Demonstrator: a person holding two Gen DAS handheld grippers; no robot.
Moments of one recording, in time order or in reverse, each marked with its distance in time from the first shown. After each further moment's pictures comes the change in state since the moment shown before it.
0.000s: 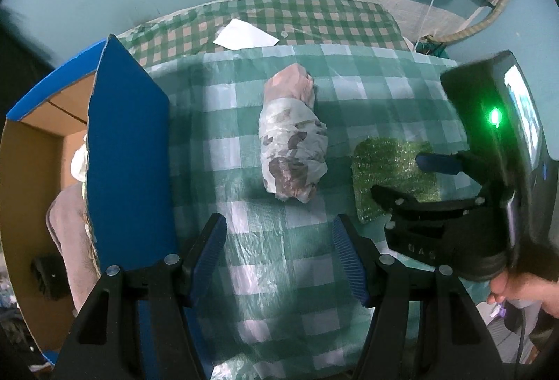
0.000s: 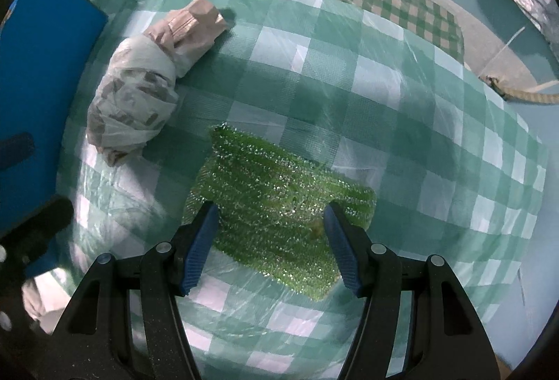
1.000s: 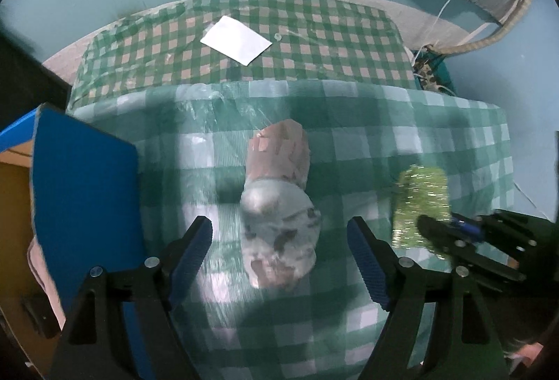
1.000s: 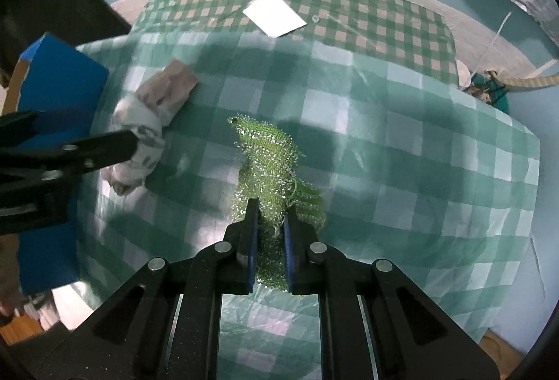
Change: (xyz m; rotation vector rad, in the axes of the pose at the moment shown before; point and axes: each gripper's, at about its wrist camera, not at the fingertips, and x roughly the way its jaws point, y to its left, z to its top) left arm 0.036 0.001 0.069 -0.051 0.050 -0.071; right arm -0.032 -0.041 0.004 0.099 -0.099 0.083
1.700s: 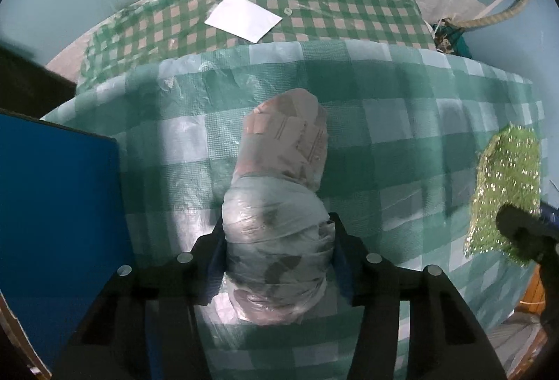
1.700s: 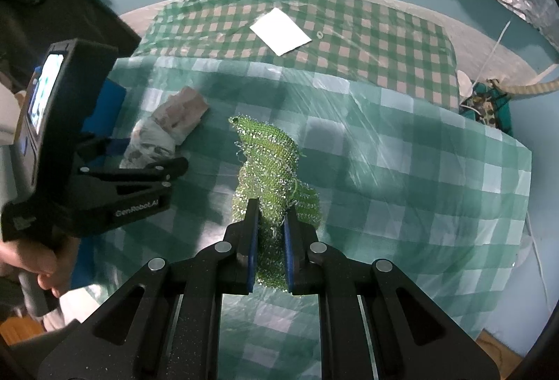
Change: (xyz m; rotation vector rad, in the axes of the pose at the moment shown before) left arm 0.043 -0.006 -0.001 0.047 0.078 0.096; right arm -0.028 0.000 0.007 -0.014 -0.043 0.034
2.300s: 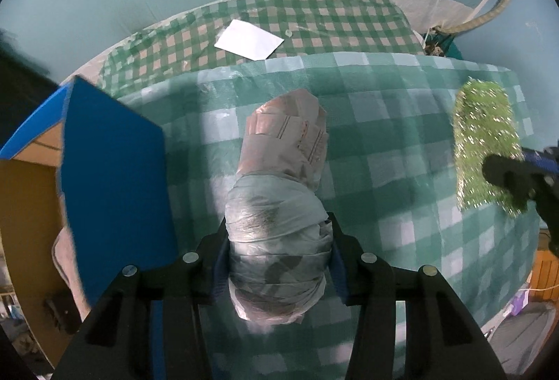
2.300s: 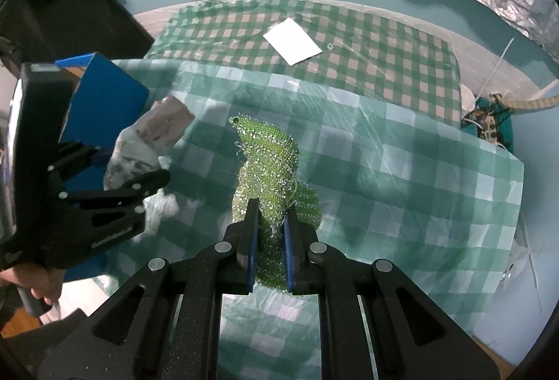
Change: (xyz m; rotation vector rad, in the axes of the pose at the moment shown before) left arm -0.048 0.007 -0.040 0.040 -0.105 0.029; right arm -0.025 0.014 -0.003 -0.047 -0.027 0.016
